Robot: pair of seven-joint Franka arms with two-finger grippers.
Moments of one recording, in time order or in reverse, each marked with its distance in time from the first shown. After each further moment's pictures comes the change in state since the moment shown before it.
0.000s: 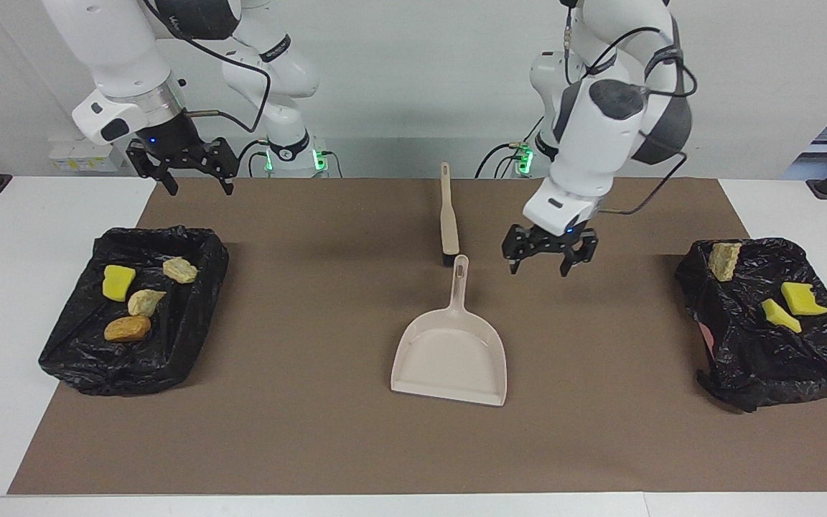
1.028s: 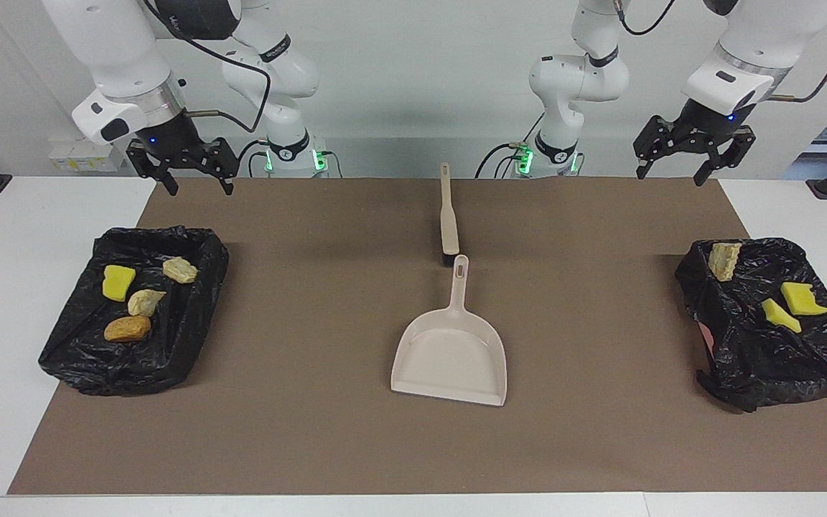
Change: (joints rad) left arm 0.195 -0.120 0.018 0.196 0.013 -0.433 0.274; right arm 0.000 0.000 0.000 0.000 0.000 0.000 0.000
